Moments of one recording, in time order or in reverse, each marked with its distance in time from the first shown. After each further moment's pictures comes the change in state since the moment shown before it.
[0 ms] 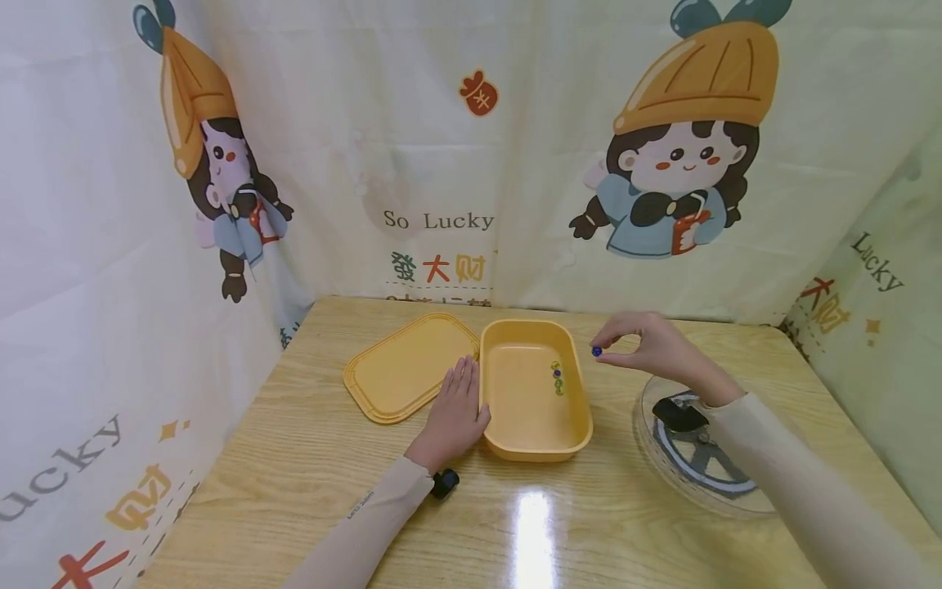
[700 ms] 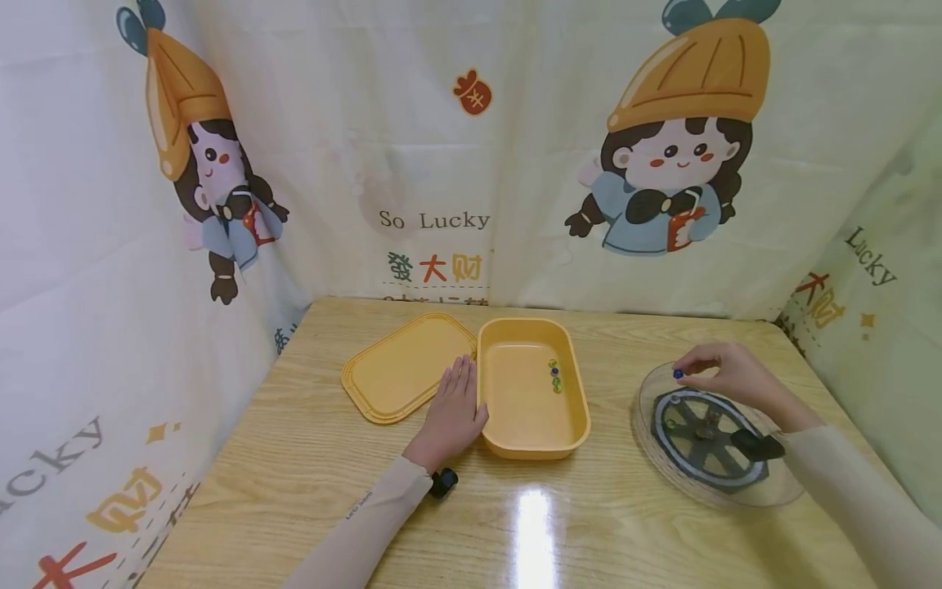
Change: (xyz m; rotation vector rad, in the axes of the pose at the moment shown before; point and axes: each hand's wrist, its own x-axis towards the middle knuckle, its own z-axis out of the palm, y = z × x) left_hand -0.001 0.003 -0.004 -0.025 -0.007 -0.009; right_hand -0.091 0.086 -0.017 -0.060 0.041 0.171
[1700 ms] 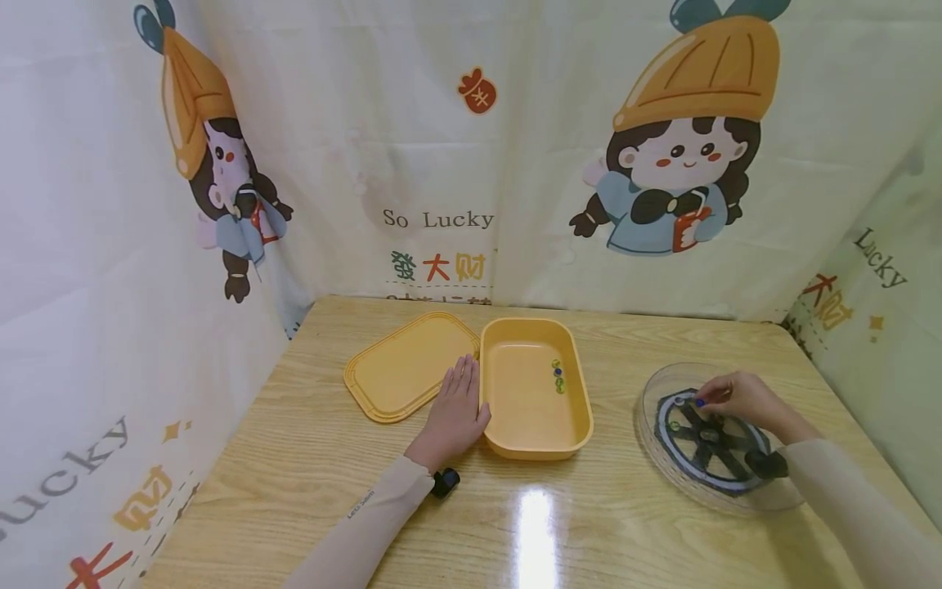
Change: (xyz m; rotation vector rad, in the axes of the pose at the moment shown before) left_hand 0.002 -0.004 0.003 0.013 -0.003 0.013; right_hand -0.026 0.071 0.031 0.066 -0.219 0.248
